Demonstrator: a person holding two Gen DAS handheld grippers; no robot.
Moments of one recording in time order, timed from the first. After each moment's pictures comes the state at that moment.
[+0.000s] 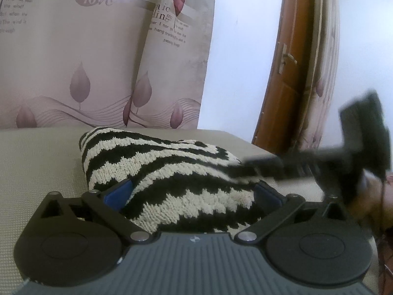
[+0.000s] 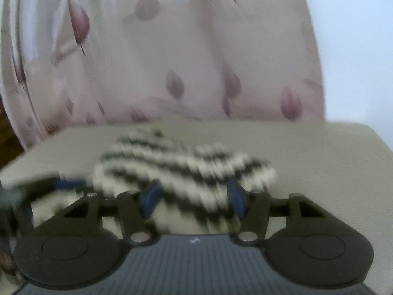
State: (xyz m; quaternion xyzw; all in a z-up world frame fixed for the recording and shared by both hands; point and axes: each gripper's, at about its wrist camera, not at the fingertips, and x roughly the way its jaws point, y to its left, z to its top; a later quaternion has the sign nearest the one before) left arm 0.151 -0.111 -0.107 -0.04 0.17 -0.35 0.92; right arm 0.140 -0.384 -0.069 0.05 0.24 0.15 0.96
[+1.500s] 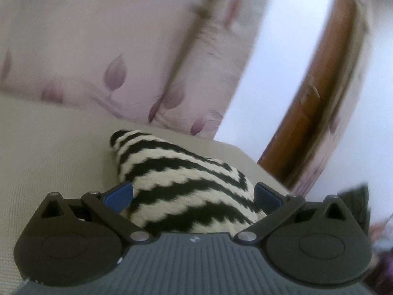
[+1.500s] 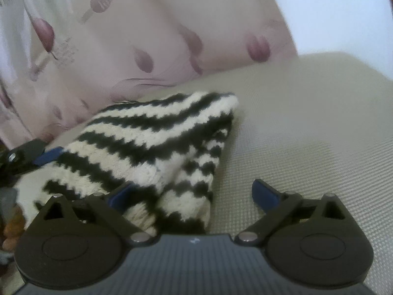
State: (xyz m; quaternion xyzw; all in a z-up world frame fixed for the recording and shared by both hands) left arm 0.187 -0.053 -0.083 -0.16 0.24 -0.32 0.90; right arm 0.131 -0.429 -0.110 0.18 0.31 0.15 0.92
